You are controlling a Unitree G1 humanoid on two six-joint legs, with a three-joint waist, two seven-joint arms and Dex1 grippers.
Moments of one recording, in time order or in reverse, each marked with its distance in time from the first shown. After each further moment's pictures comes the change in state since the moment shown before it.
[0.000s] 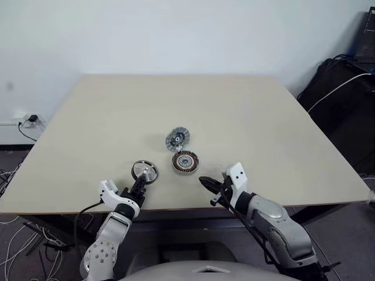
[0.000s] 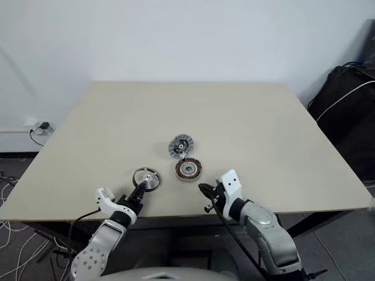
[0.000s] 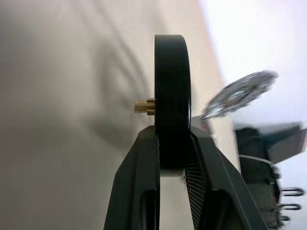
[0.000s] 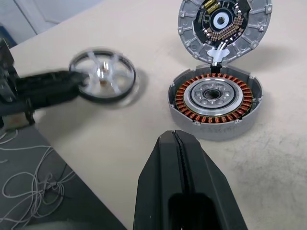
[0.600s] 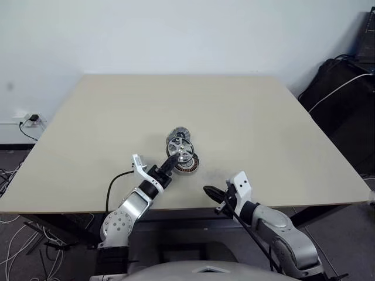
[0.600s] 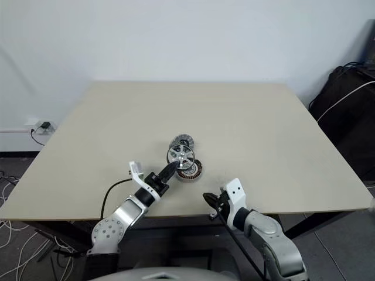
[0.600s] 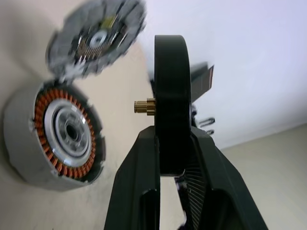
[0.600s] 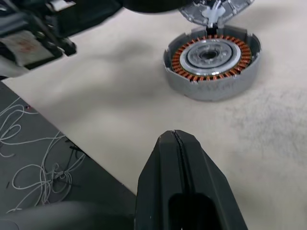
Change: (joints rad) left arm -0.273 -0.002 -0.088 0.164 -0.026 0.159 -0.155; right arm 0.081 -0.016 -0.011 -0.003 0.017 0.009 -0.011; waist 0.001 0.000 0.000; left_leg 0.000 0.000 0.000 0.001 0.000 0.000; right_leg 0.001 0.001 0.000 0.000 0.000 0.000
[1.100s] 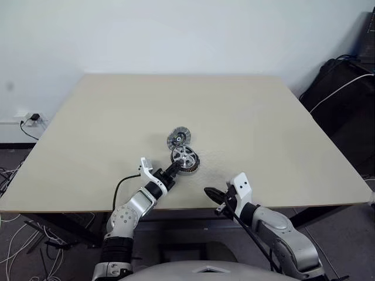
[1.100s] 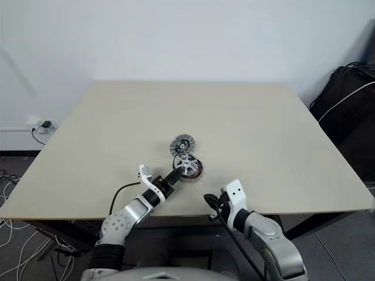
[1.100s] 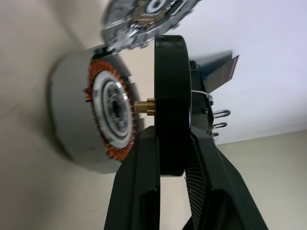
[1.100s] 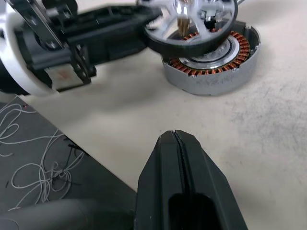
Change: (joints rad) left arm -0.068 -0.002 0.006 0.200 0.044 -0.007 -0.014; right arm 0.004 0.001 0.001 -0.015 0.001 0.019 -0.021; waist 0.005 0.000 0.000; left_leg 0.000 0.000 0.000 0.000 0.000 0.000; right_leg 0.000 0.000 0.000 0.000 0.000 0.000
